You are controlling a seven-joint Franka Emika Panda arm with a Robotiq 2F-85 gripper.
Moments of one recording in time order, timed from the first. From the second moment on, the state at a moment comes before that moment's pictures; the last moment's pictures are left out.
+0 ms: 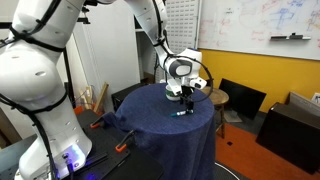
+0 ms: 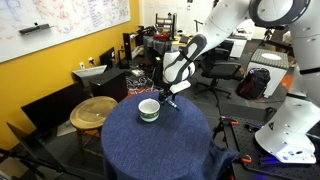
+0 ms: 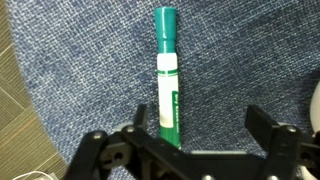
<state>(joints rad) -0.22 0.59 -0.14 -2.08 0.25 2.62 0.13</state>
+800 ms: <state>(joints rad) -0.23 0.60 -0.14 -2.08 0.26 2.62 0.13</state>
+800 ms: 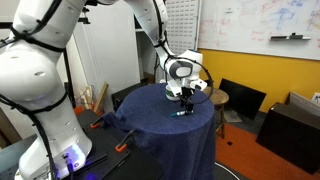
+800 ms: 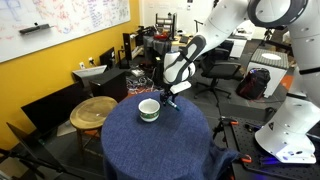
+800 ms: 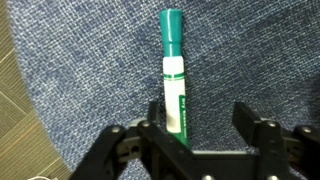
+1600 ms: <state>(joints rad) -0.23 0.60 -0.14 -2.08 0.26 2.62 0.15</state>
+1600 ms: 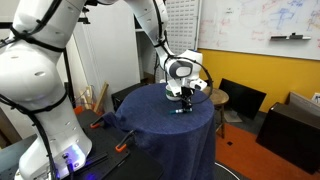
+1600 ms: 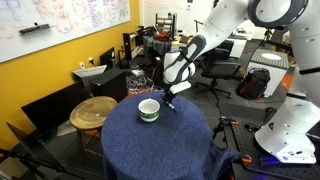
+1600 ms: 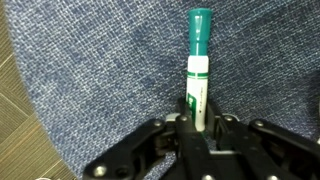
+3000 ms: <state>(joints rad) -0.08 0.33 -0.23 -2.16 0.01 2.62 0.38</state>
